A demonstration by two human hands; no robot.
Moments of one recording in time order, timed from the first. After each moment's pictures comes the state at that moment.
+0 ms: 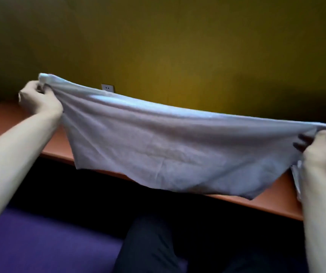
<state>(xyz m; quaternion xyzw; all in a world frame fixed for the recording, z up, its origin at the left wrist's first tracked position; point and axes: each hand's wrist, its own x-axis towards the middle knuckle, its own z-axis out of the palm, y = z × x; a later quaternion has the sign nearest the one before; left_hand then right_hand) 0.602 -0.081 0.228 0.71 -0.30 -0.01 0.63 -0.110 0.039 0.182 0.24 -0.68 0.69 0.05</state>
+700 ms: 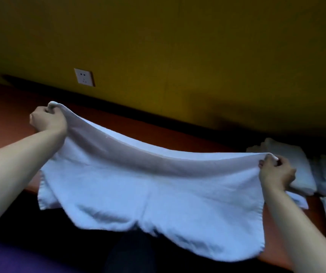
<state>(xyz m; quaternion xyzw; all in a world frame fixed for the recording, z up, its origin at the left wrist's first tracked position) 0.536 -0.260 0.091 0.81 -0.28 -0.10 0.50 -0.036 -0.144 0.076 0.26 -0.79 0.55 -0.08</state>
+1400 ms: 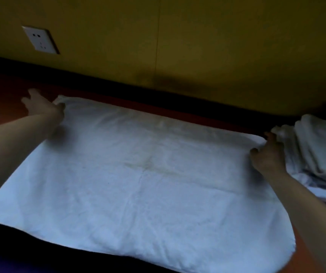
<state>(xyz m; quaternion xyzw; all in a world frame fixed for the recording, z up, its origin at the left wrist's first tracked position) 0.486 -0.369 -0.011 0.86 -0.39 -0.13 0.31 -0.090 -0.241 -0.046 0.46 -0.86 0.19 -0.09</state>
